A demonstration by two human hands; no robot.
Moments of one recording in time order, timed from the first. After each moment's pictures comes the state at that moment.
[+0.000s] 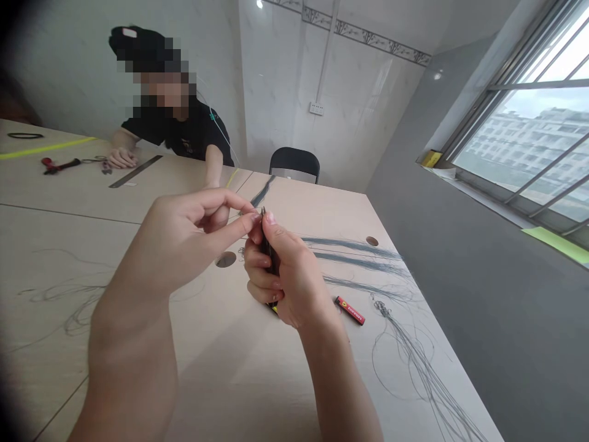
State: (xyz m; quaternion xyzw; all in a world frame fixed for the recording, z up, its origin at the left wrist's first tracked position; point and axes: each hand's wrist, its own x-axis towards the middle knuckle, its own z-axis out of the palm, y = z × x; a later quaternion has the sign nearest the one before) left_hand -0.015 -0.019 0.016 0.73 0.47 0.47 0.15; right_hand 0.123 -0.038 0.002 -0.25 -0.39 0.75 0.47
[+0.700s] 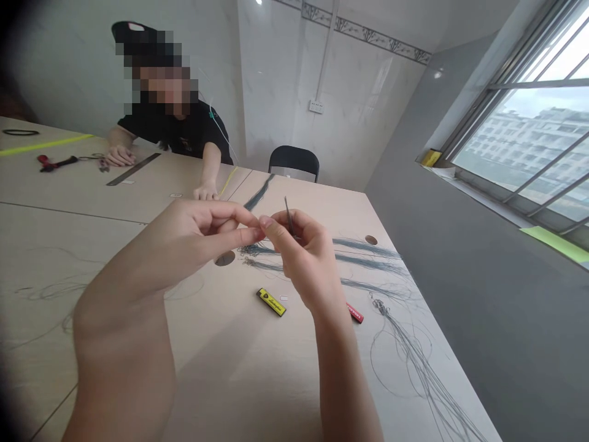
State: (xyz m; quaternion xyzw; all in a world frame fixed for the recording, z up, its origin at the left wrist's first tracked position) left_hand -0.022 -0.016 0.017 0.72 0.47 0.39 0.35; right_hand 0.140 -0.032 -0.003 -0.40 -0.53 0.49 0.56
